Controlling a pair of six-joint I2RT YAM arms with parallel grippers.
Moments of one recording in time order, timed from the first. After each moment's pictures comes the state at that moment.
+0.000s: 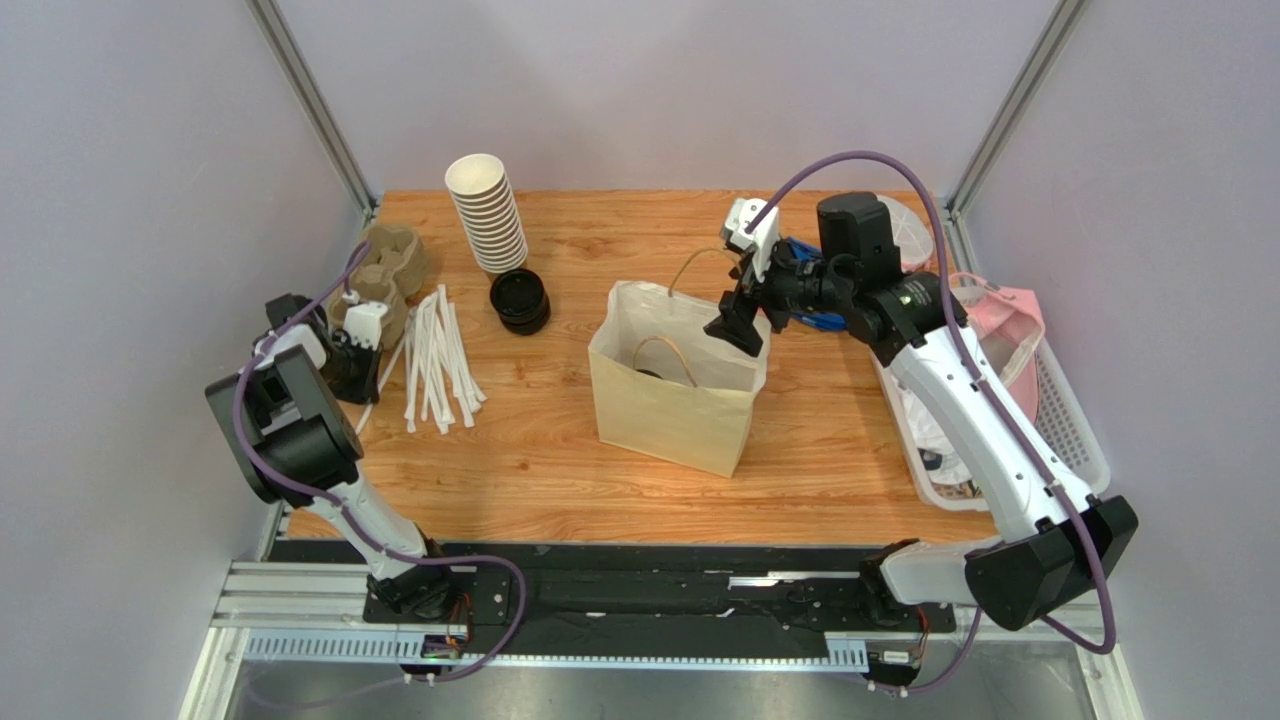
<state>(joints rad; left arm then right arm) 0.55 1.77 1.09 -0.56 0.33 0.78 0.43 1.32 1.44 -0.67 -0.58 -0.49</state>
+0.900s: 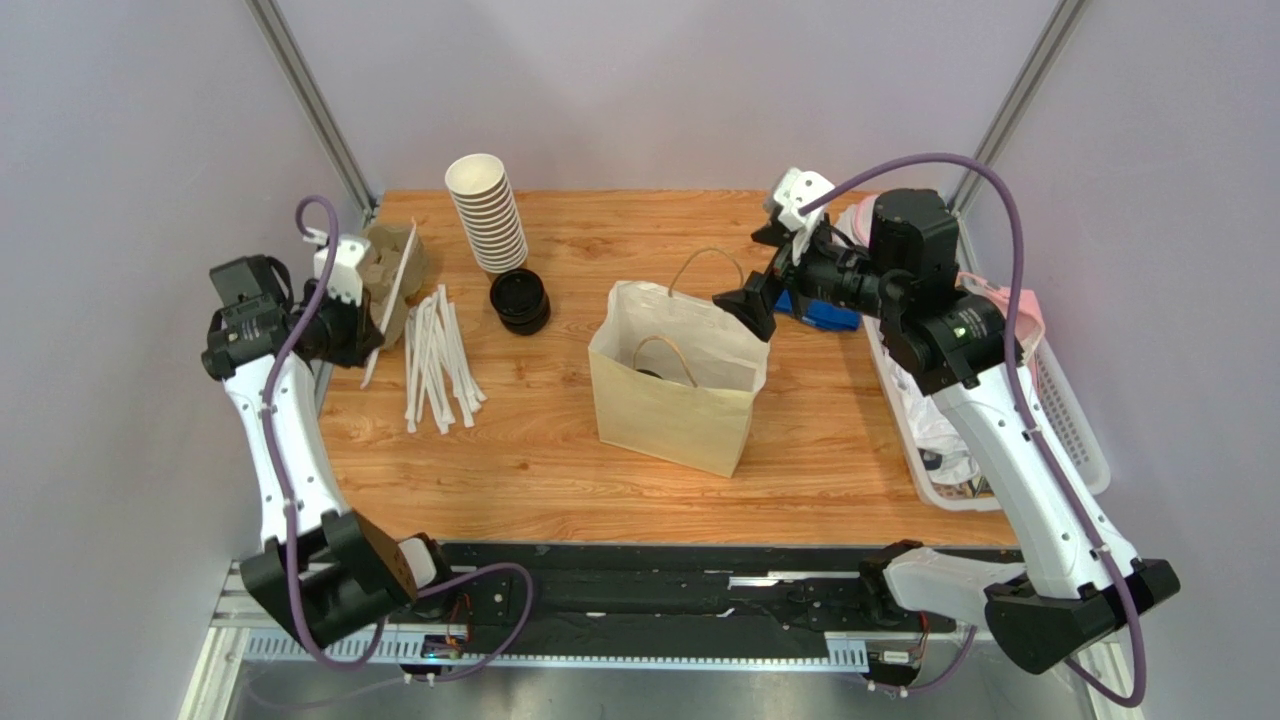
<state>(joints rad) 0.51 1.23 1.21 -0.92 0.60 0.65 0.43 1.18 1.47 -0.57 -0.53 -0.35</state>
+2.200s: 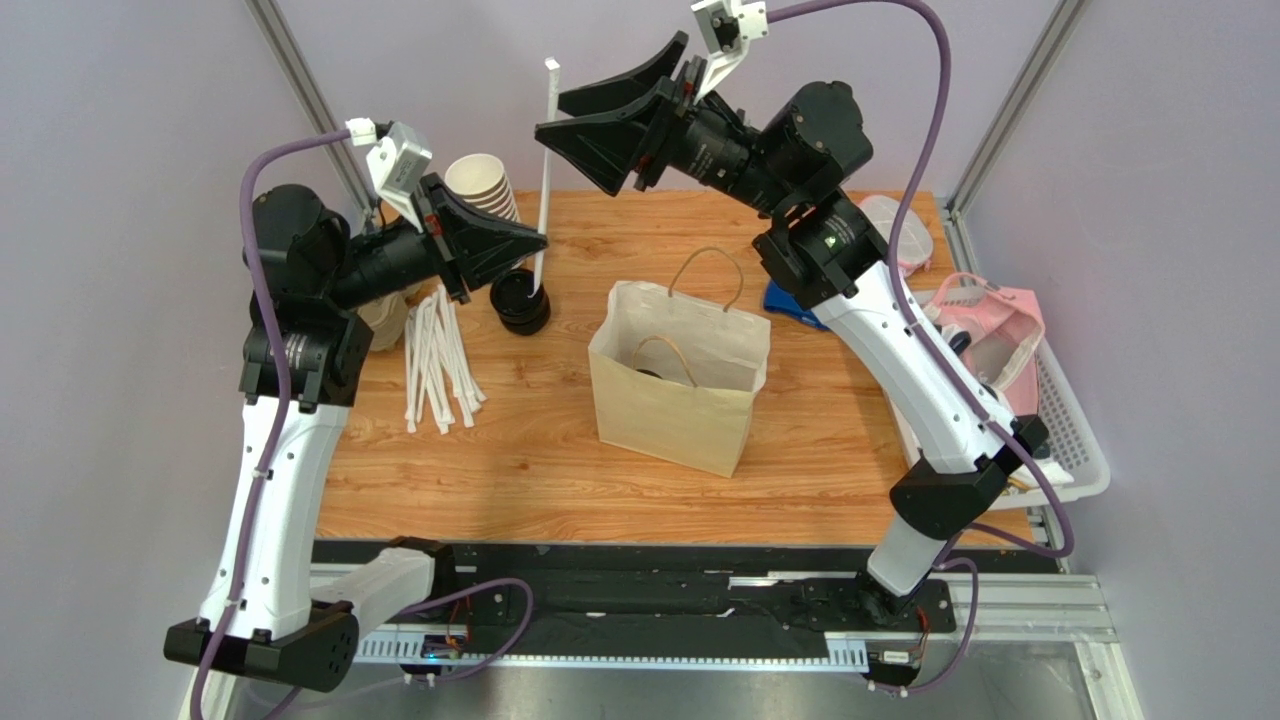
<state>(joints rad) -0.16 1.08 1.51 -0.29 0.96 -0.28 0.74 1.70 2.16 0.03 -0.51 0.43</state>
